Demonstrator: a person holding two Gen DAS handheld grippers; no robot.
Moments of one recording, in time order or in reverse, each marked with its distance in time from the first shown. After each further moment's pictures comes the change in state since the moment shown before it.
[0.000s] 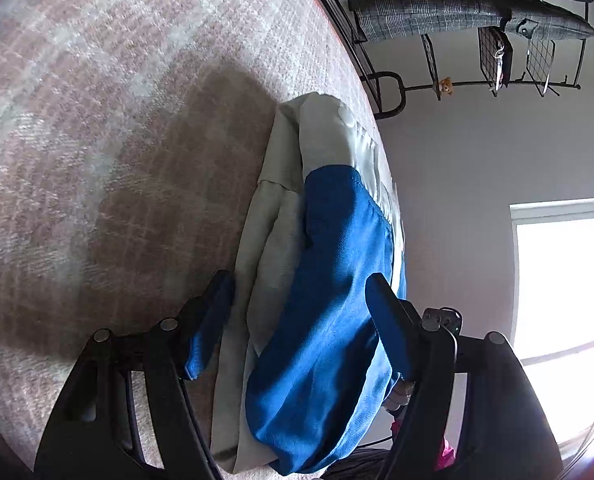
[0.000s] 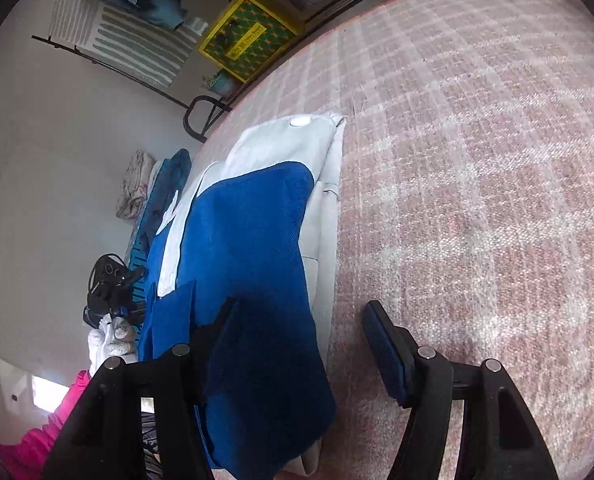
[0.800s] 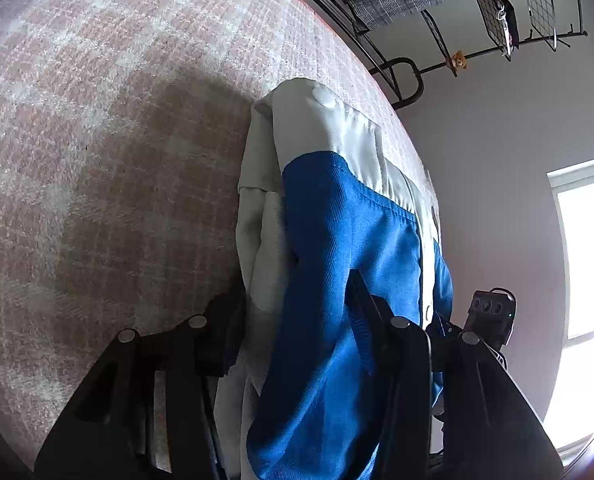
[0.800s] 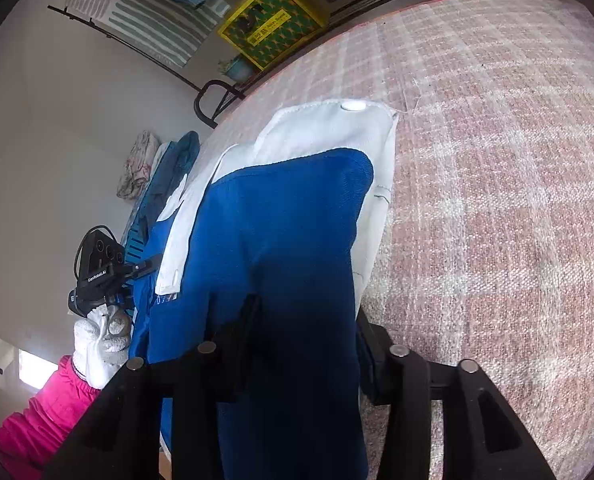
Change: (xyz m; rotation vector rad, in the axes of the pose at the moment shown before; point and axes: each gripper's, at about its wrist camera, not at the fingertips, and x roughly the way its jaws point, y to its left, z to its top) left arm 0.038 -0.041 0.008 0.131 -0.038 0.167; right arm 0.045 0.032 0.013 -0.087 0.023 -0.029
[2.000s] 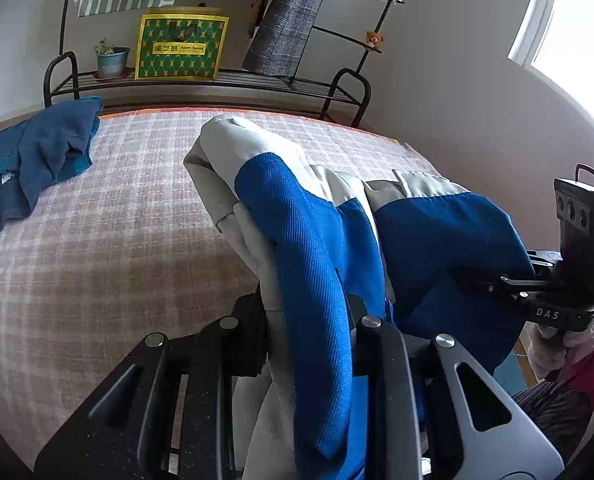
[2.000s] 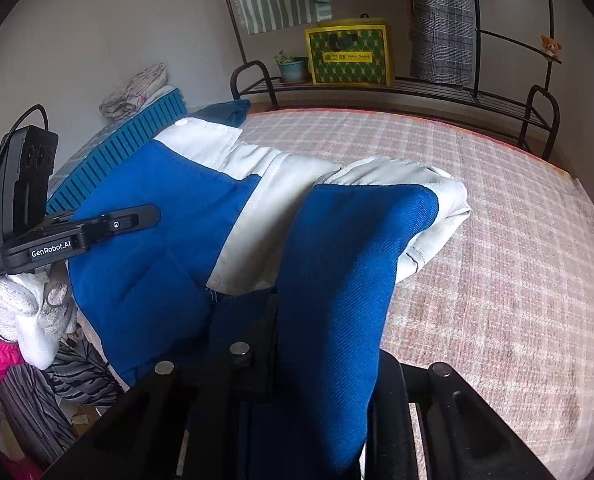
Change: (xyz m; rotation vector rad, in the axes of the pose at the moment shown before) left arm -0.087 -0.120 -0.106 0.575 -0.255 0.264; right arm -0.024 0.176 -0.061 -0.478 -0.073 -0.341
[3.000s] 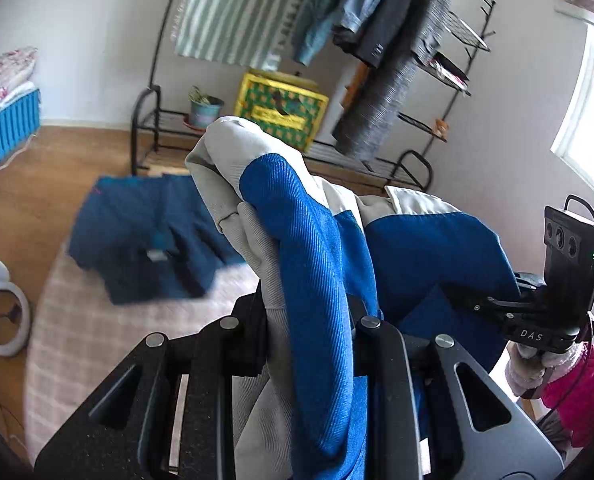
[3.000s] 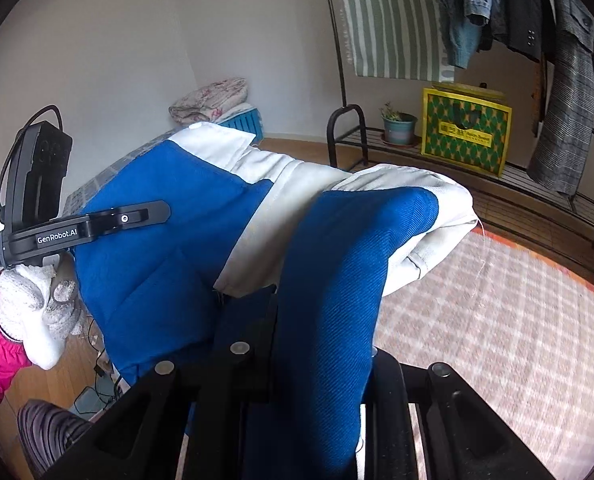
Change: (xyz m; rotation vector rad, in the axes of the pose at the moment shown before) left arm -0.146 0.202 0.086 -0.136 -0.198 0.131; right arm 0.077 0.186 0.159 -0.220 -0.120 0.171
